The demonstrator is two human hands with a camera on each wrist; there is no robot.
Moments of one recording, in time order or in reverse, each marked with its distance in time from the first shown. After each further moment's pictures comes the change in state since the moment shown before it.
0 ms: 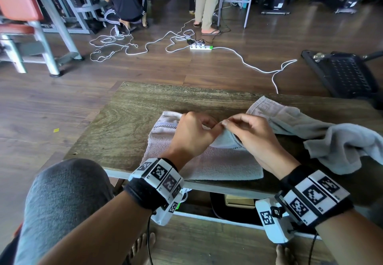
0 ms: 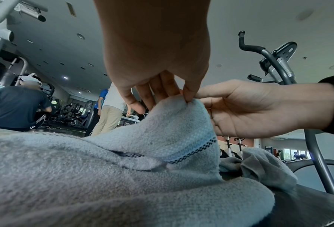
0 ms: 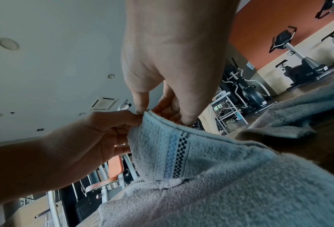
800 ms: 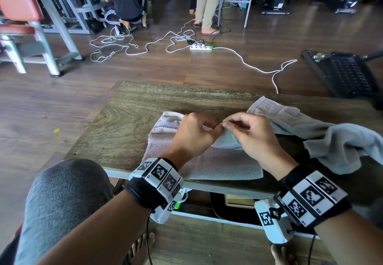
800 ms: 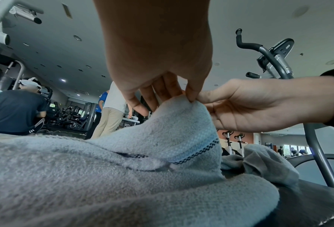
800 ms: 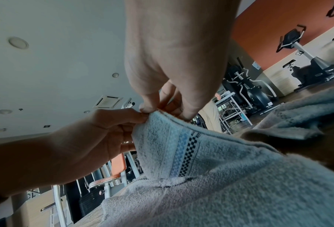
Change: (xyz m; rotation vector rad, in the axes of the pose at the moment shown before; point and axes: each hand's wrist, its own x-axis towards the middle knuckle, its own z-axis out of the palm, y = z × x) left_hand 0.001 -0.005 0.002 -0.032 -0.059 0.076; right_hand -0.003 -0.003 0.001 -0.134 0.024 -0.129
